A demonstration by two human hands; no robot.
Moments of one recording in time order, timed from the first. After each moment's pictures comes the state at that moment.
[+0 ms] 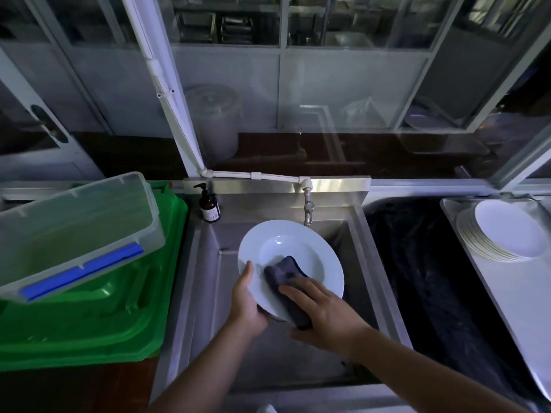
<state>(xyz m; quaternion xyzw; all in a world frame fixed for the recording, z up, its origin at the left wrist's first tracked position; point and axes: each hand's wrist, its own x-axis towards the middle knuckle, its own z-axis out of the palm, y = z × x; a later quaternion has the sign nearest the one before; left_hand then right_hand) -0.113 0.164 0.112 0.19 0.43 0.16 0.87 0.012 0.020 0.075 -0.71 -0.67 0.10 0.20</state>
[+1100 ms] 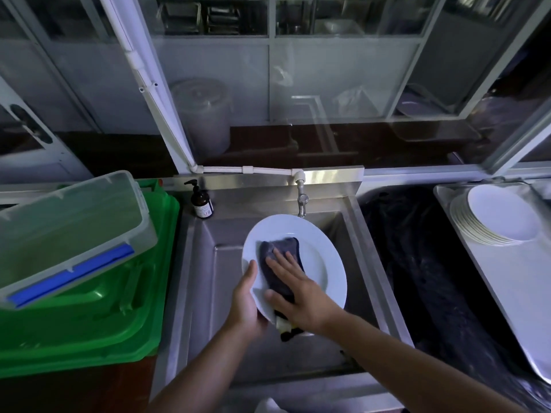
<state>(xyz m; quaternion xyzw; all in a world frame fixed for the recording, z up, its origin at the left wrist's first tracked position) -0.116 0.149 0.114 0.20 0.35 0.16 0.90 -0.011 0.057 0.085 -0.74 -0.52 0.26 0.36</state>
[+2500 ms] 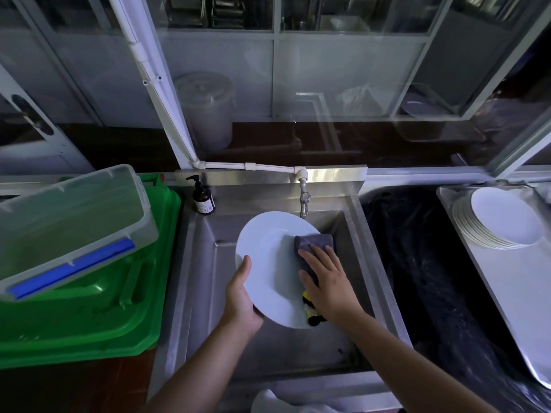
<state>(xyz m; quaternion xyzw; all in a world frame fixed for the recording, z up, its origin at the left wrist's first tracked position) -0.118 0.158 0.118 0.23 0.40 0.20 0.86 0.029 0.039 0.060 -0.86 -0.42 0.14 0.27</state>
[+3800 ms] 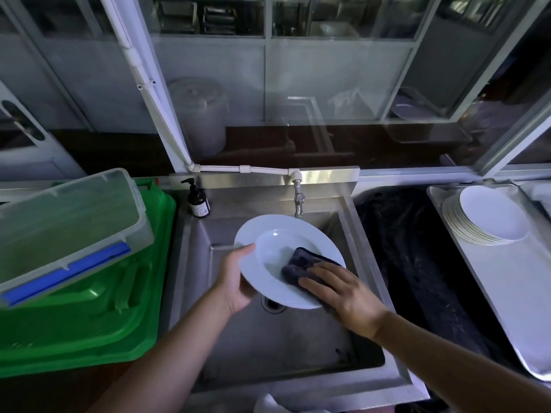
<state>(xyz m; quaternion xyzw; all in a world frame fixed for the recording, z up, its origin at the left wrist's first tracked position) -0.104 0.195 0.119 0.28 0.42 0.12 0.85 0.057 -0.014 0.076 -0.67 -0.71 -0.05 0.20</state>
